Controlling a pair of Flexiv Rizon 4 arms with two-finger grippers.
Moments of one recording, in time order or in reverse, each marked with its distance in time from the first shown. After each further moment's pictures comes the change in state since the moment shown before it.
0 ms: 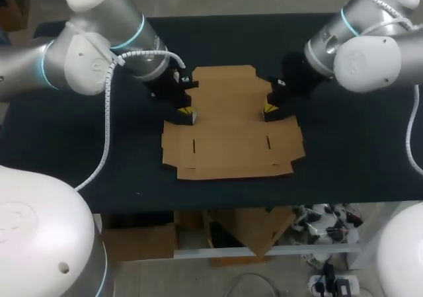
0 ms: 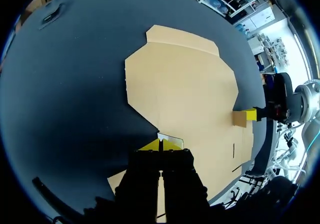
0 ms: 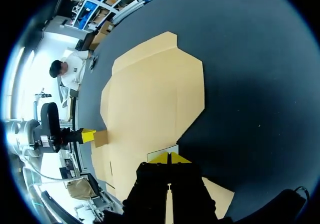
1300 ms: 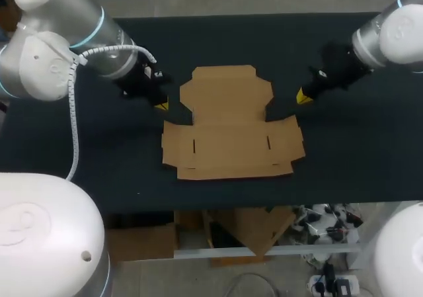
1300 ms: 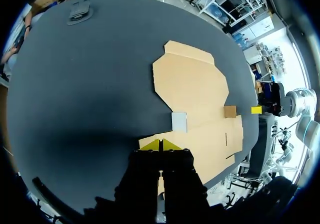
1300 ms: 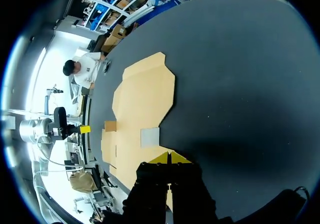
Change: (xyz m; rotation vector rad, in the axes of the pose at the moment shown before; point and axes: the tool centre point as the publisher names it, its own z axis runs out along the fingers) left arm -0.025 0.027 -0.073 0.058 0.019 -0.045; right arm -0.039 -0.014 -0.082 -0.029 0.074 -0.060
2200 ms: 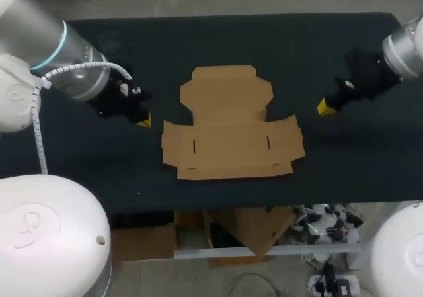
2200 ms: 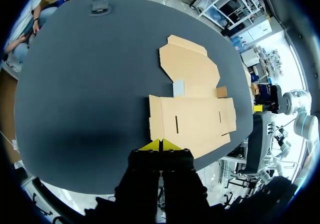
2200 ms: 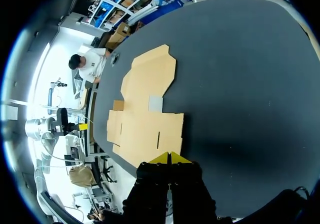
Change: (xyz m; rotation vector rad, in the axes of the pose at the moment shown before) left arm -0.011 0.075 -0.058 0.022 0.024 -0.020; right arm 0.000 -0.068 -0.051 0.006 0.003 -0.019
